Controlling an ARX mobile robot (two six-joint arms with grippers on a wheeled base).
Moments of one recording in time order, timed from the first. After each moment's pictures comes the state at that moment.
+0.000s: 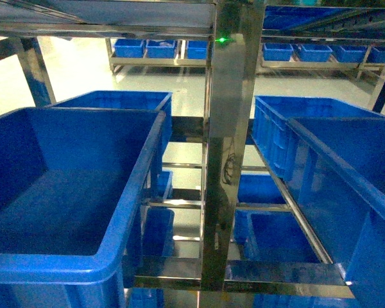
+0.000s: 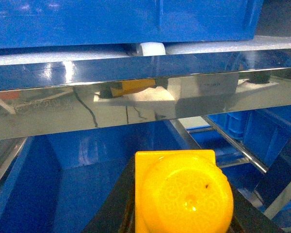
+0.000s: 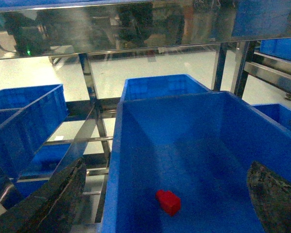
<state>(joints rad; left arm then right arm) 0.06 0.84 0.55 0.14 0.27 0.04 -0.07 0.46 0.22 0.15 0.00 0.08</state>
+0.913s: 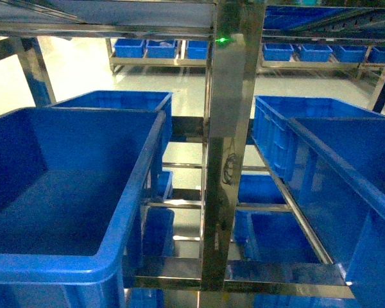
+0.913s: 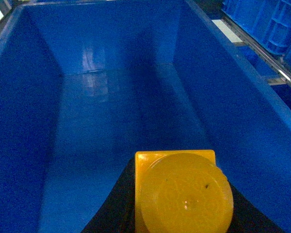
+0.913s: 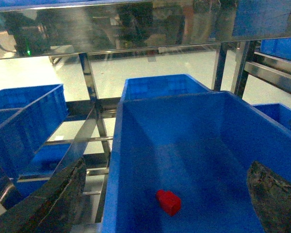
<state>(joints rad) 0.10 1.10 0.48 0.09 0.21 0.12 -0.07 0.46 0.22 0.15 0.00 0.08</state>
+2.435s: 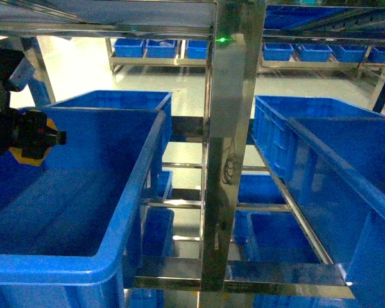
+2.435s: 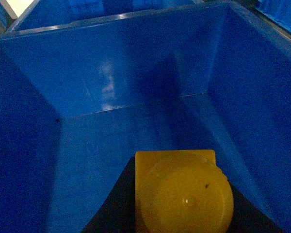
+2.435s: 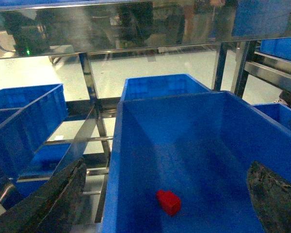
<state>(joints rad) 0.04 1.92 0.94 0.46 0.12 0.16 -0.07 0.46 0.22 0.15 0.00 0.08</state>
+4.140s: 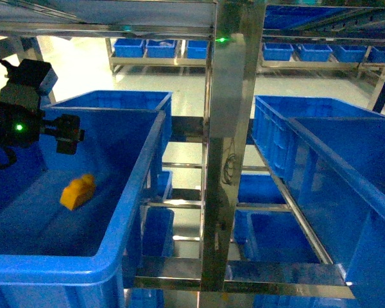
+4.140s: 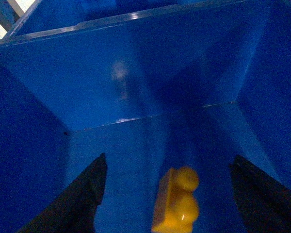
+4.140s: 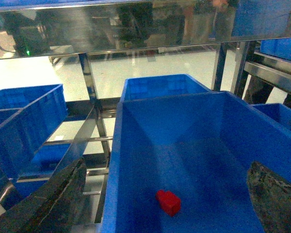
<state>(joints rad) 0.05 2.13 1.19 0.41 0.05 0.18 -0.07 0.46 0.22 0.15 0.00 0.08</state>
